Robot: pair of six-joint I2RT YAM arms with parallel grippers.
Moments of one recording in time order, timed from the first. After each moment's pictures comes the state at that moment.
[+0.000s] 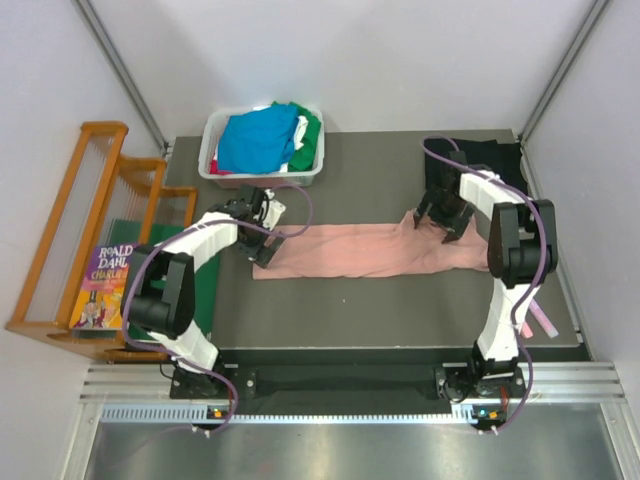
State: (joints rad) left arm -0.27 1.66 1.06 -0.59 -0.08 0.32; right arm 0.09 1.99 1.43 -0.77 -0.02 0.61
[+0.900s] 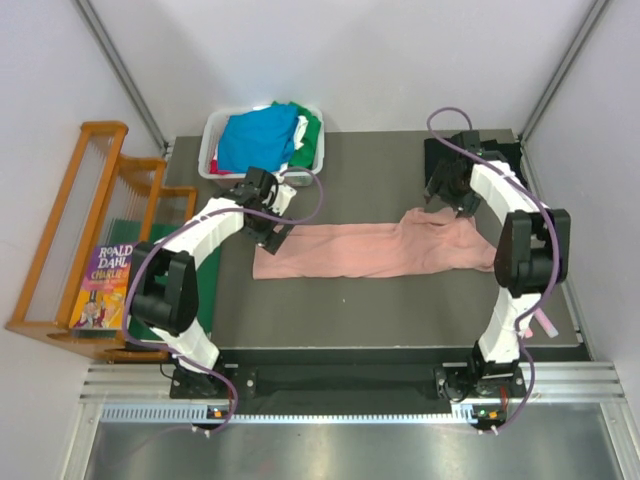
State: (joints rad) left arm -0.32 1.68 1.24 -0.72 -0.04 0.30; right arm 0.08 1.86 1.55 -0.77 0.08 0.53
